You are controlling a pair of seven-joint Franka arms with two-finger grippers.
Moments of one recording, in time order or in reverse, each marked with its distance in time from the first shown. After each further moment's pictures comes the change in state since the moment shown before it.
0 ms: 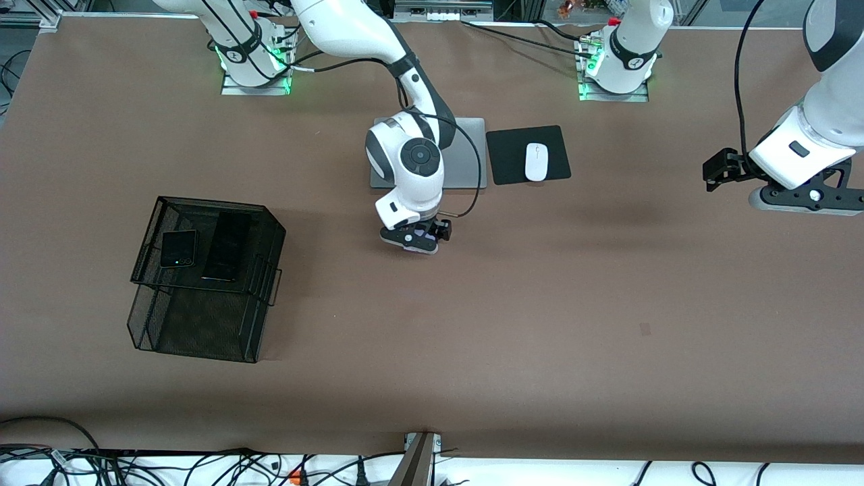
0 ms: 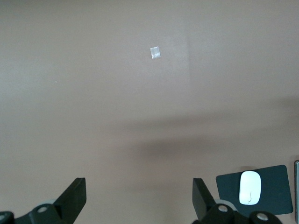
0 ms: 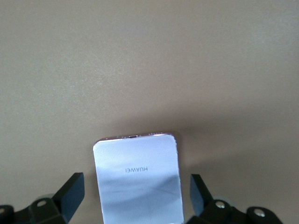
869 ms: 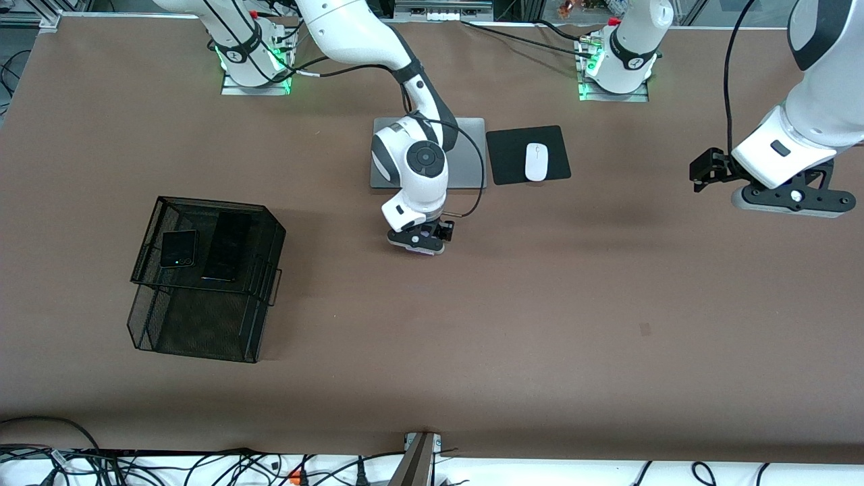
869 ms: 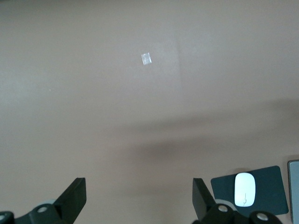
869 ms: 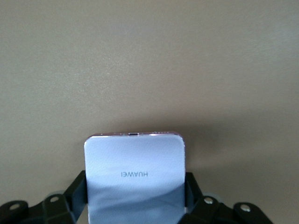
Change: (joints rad) left arm -0.002 0.028 -0.034 0.042 0.000 0.002 -0.006; right arm 0.003 0.011 -0.002 0.020 0.000 -0.027 -0.051
